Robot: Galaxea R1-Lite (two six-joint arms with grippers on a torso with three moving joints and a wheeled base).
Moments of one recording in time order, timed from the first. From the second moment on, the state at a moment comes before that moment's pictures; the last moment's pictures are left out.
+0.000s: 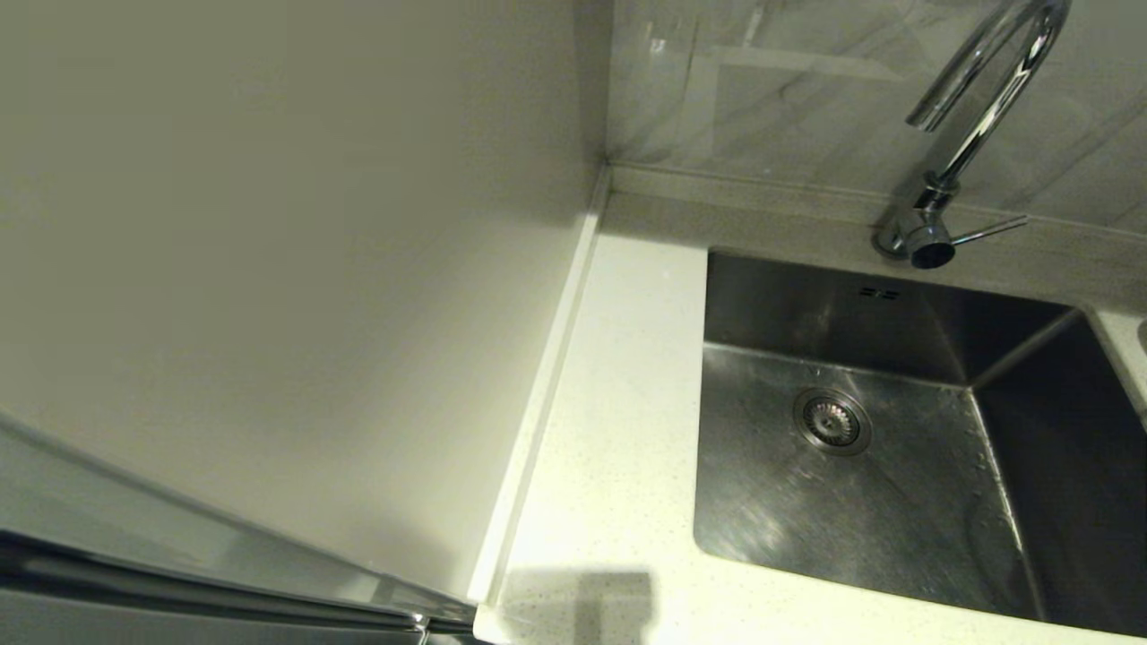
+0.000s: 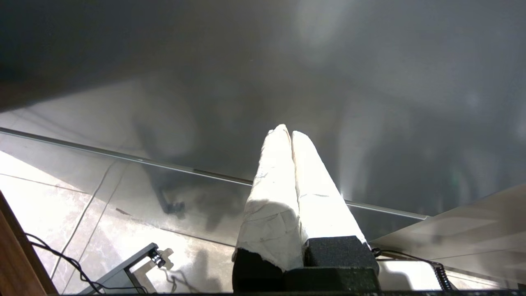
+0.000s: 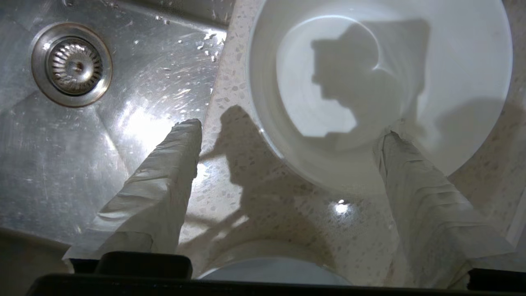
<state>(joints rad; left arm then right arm) 0.00 0.00 0.00 0.00 0.02 -0.02 -0.95 2.15 -1.88 0.49 0.76 -0.62</state>
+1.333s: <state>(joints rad) 0.00 0.00 0.00 0.00 0.02 -0.02 -0.94 2.25 -1.98 0.48 0.79 -0.79</state>
